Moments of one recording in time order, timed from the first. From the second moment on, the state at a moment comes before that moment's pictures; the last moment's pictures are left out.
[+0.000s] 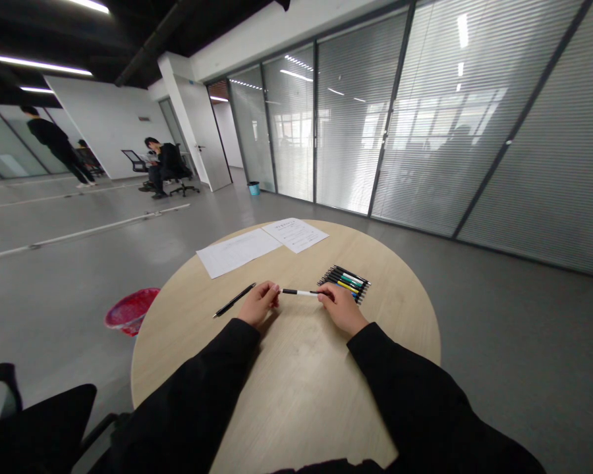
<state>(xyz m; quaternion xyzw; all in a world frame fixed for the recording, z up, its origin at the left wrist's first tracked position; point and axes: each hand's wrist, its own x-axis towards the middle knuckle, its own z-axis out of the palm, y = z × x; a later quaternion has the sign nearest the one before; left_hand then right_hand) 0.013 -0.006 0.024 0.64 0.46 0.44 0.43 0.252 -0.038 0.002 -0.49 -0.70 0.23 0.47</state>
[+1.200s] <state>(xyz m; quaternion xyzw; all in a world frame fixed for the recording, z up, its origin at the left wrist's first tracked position) 0.004 -0.004 0.011 0.80 0.49 0.30 0.20 0.252 -0.039 0.005 -0.51 -0.69 0.22 0.46</state>
